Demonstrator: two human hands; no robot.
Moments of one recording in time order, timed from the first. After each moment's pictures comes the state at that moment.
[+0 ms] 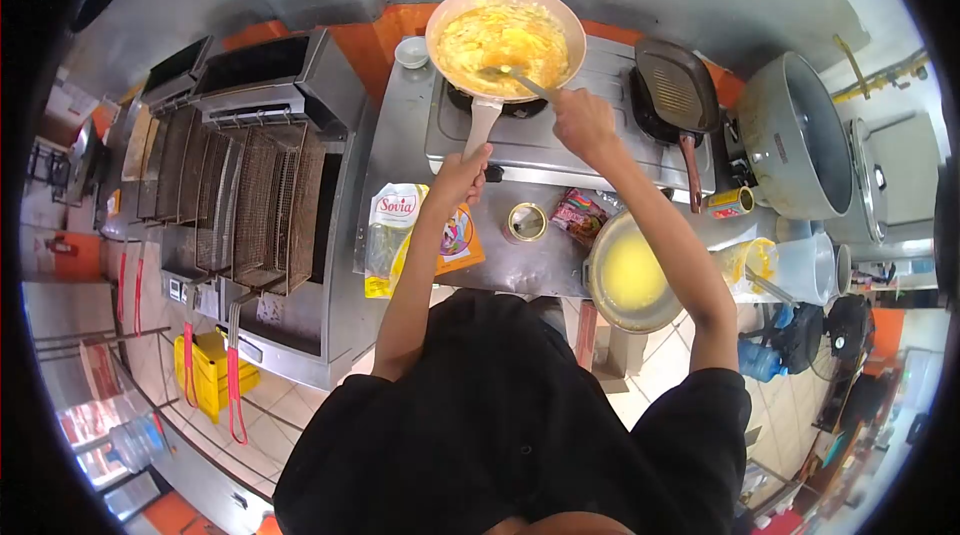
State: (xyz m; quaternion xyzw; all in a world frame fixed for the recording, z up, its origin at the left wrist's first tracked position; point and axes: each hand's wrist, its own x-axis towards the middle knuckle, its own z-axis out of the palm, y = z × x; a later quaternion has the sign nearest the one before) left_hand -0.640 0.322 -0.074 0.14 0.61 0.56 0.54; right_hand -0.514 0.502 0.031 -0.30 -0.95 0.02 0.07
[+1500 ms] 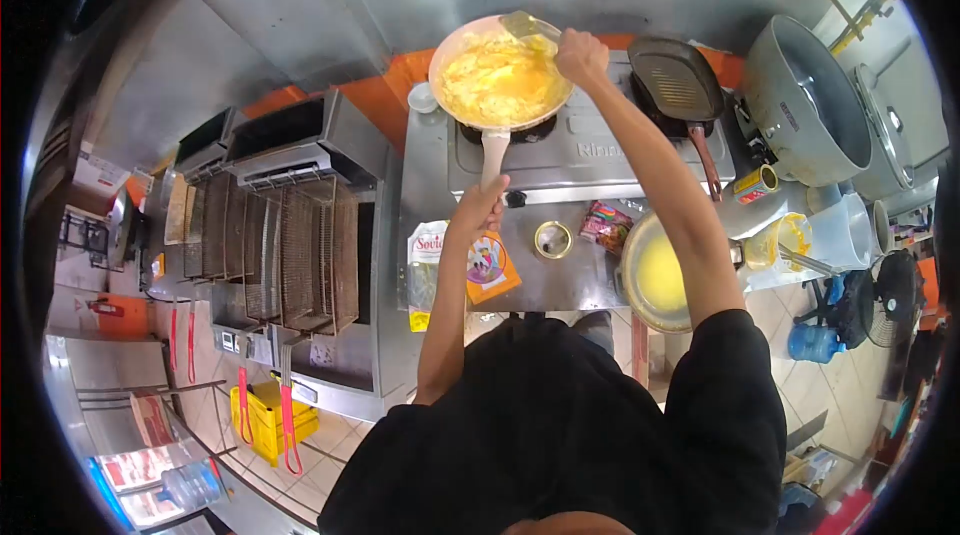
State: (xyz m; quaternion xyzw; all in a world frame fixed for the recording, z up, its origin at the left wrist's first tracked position) left_hand -0.648 0.322 -0.080 0.14 0.59 0.55 0.58; right_hand -0.583 0.608 0.032 -0.49 -0.86 0.08 0.13
